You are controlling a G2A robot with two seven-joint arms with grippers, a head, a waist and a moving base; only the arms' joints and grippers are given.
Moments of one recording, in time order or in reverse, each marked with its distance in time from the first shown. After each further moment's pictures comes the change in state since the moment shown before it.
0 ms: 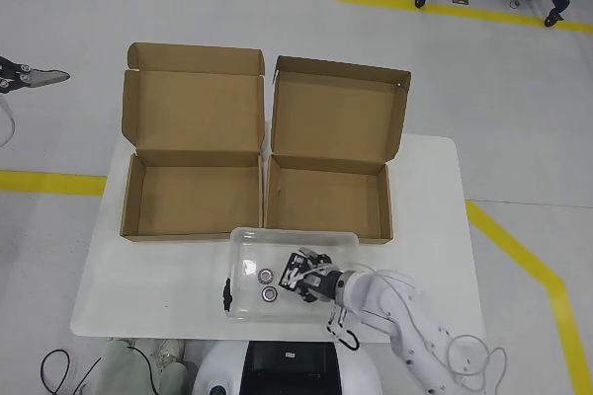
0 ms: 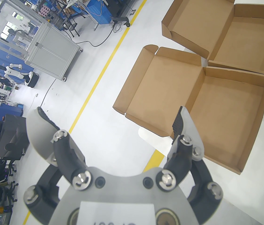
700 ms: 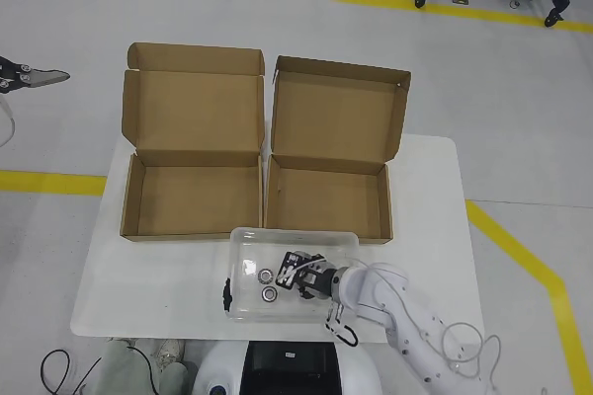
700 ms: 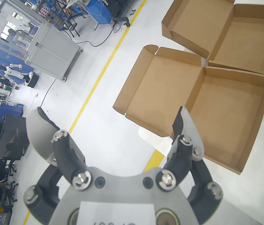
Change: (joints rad) left arm 0.000 0.000 0.000 0.000 0.000 0.000 0.000; right arm 0.063 0.000 -0.042 0.051 0.050 -0.012 0.052
